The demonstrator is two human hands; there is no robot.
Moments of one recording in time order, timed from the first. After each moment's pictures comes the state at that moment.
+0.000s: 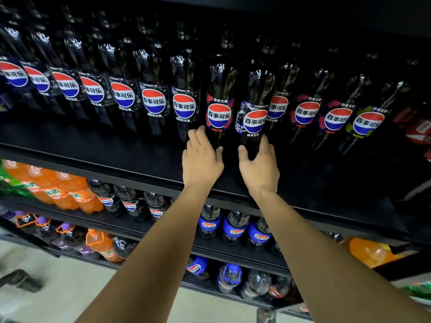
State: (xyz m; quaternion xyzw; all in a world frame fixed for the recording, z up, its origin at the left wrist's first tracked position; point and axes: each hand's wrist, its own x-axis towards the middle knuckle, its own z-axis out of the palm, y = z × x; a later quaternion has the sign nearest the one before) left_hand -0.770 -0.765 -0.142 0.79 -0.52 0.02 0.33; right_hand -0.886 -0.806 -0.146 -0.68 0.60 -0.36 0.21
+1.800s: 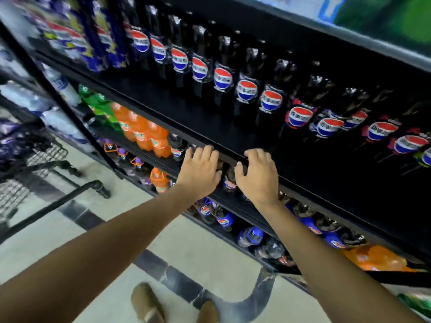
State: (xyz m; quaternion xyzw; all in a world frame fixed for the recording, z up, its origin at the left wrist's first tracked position) left_hand -0.681 -0.596 -0.124 0.82 -0.57 0.02 -0.01; right_hand -0.812 -0.683 -0.110 -0.89 0.41 -0.17 0.11
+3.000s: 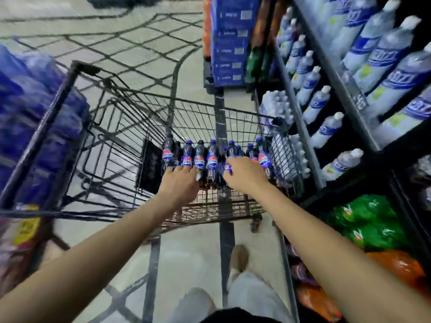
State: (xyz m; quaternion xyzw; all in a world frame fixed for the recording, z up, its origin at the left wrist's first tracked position) left_hand -0.164 -0.101 -0.099 0.99 -0.04 -0.15 -0.06; right_hand -0.112 -0.282 -0.097 -0.96 -0.20 0.12 0.13
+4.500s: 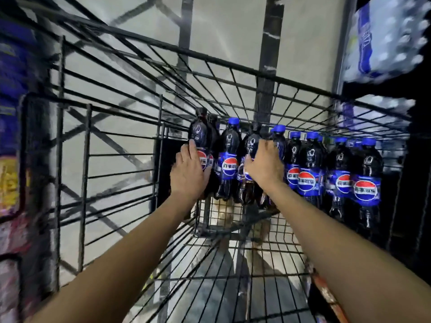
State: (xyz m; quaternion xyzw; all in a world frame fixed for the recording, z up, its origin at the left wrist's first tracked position) left_hand 0.044 0.077 -0.353 0.94 0.19 -0.27 0.10; right_hand 0.120 -0.088 -0.379 -0.94 0.00 0.31 0.10
